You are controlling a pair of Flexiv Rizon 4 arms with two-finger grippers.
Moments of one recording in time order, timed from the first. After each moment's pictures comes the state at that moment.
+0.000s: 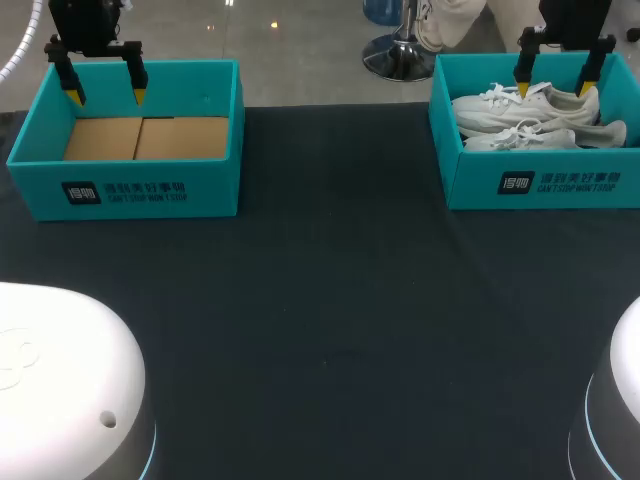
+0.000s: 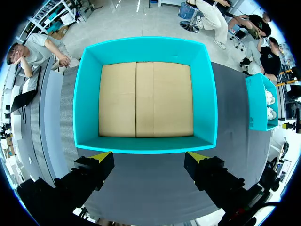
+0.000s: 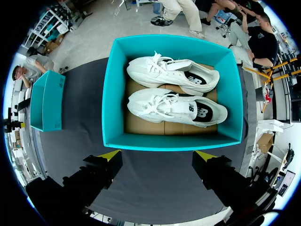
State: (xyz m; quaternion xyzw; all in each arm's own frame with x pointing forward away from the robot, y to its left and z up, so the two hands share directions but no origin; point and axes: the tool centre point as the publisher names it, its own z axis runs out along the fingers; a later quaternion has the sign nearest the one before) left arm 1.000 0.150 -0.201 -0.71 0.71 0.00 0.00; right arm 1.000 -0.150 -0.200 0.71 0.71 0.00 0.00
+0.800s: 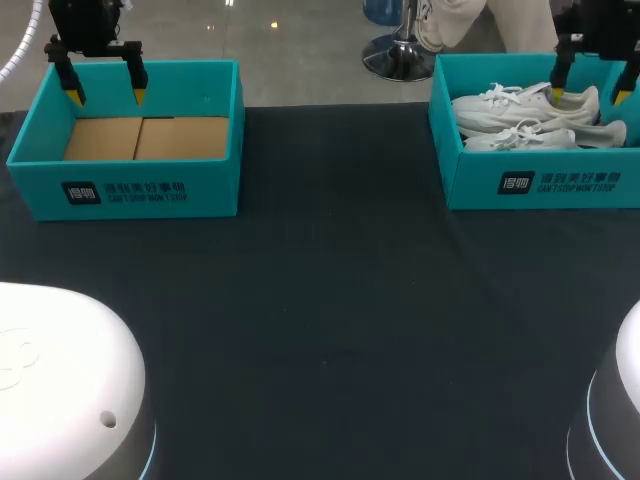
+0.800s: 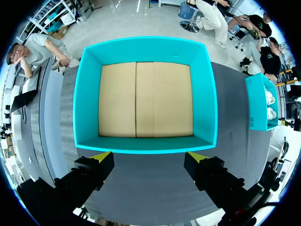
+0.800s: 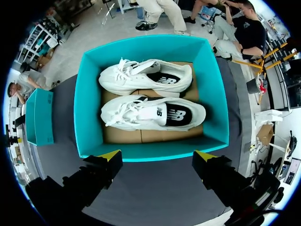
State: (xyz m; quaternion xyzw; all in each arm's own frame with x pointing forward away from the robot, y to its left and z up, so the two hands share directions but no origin) left arm 1.000 0.150 -0.201 -0.71 0.71 0.00 0.00; right arm 1.007 -0.225 -0.223 0.74 0.67 0.01 0.03
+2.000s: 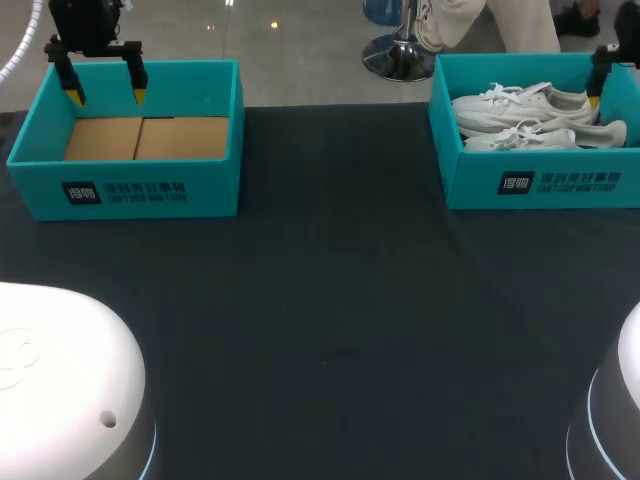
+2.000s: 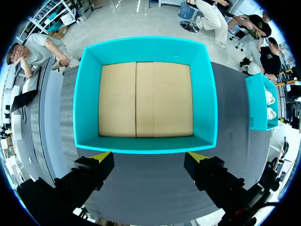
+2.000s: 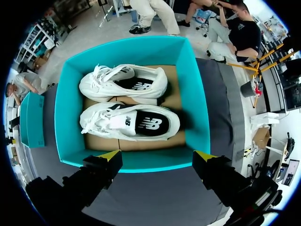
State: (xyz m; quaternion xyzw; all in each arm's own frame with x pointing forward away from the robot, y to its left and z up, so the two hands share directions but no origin) left arm 1.000 0.150 -0.201 -0.71 0.71 0.00 0.00; right arm 1.018 -0.285 -0.243 0.74 0.67 0.01 0.05
